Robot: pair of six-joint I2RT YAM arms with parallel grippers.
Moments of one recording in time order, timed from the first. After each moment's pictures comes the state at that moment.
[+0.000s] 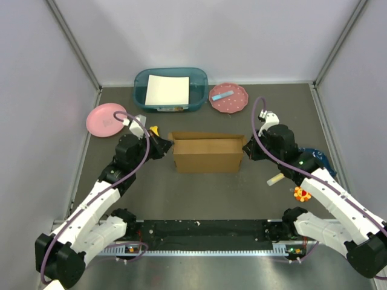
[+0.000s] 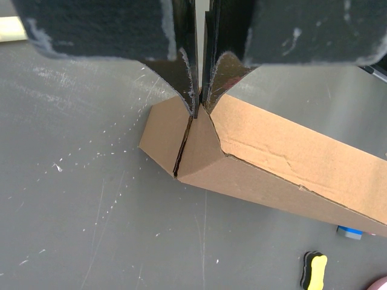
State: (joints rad) left arm -0.41 0.85 0.63 -0.06 0.17 -0.71; right arm 0.55 0.93 0.83 -0.45 0.01 0.40
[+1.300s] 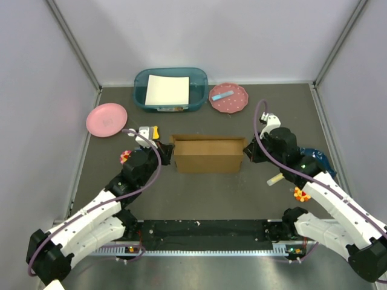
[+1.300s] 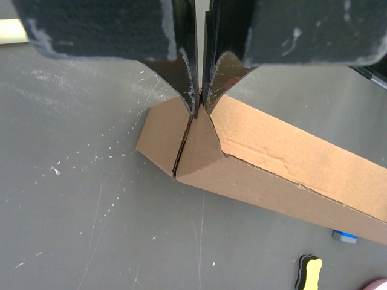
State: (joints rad) left arm -0.65 0.77 0.47 0.14 -0.21 -0.49; right arm 0.56 0.89 0.80 -0.44 0.00 0.39
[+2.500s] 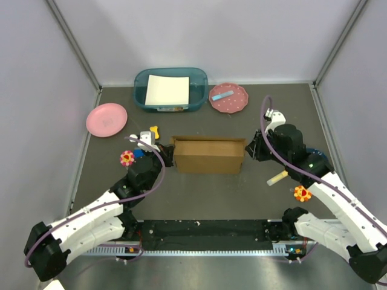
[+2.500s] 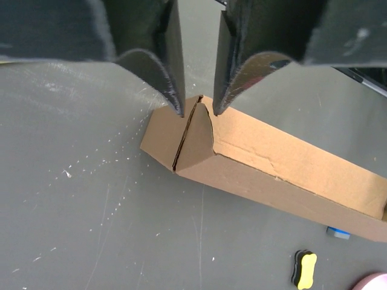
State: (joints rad) left arm -0.77 0.79 0.42 0.24 -0.43 -0.49; right arm 0.56 0.86 0.91 -0.57 0.02 0.40
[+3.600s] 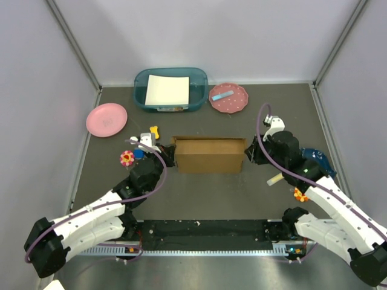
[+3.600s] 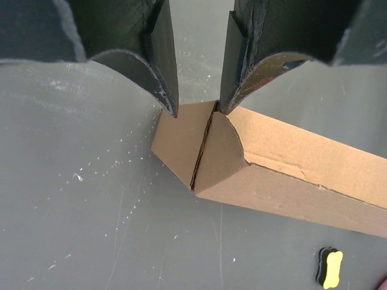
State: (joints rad) left arm -0.81 0.82 0.39 0.32 -0.50 -0.51; right arm 0.56 0.84 0.77 -0.45 0.07 0.39
